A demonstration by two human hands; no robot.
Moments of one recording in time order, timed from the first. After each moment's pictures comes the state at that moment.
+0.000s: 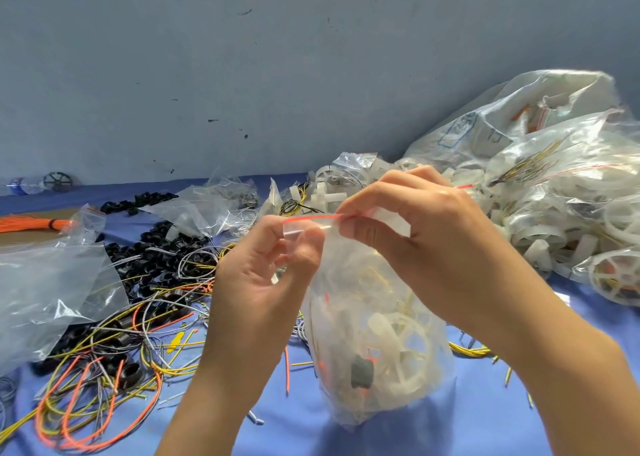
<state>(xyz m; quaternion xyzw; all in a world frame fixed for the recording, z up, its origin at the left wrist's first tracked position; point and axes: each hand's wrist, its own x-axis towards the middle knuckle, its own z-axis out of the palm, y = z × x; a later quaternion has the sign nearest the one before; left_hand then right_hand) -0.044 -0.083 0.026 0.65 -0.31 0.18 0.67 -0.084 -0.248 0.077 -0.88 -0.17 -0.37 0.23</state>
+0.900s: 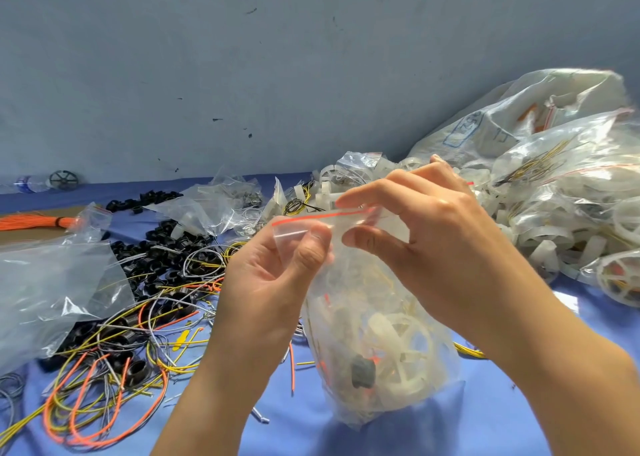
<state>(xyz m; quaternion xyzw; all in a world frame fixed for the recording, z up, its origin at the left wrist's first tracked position) -0.043 -0.082 0.029 0.61 -0.29 0.10 0.74 -0.088 -0.242 0.076 -0.90 -0.15 -0.38 0.15</state>
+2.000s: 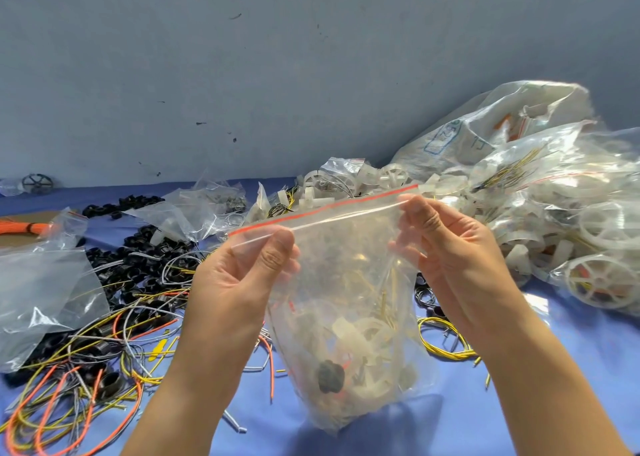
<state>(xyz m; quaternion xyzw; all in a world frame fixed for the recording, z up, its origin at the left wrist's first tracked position) -0.033 -0.078 0.020 0.63 -0.22 0.10 0.74 -0.073 -0.282 0.042 -0.60 -0.06 -0.24 0.77</state>
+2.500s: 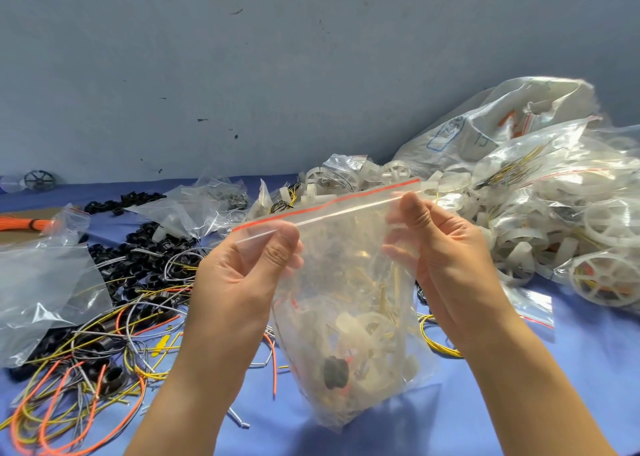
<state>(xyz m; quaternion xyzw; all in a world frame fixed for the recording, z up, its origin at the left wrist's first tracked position) -0.036 -0.079 0.022 0.63 -0.21 0.11 0.74 -0.069 -0.269 0.037 -0.60 -0.03 -0.25 0.76</state>
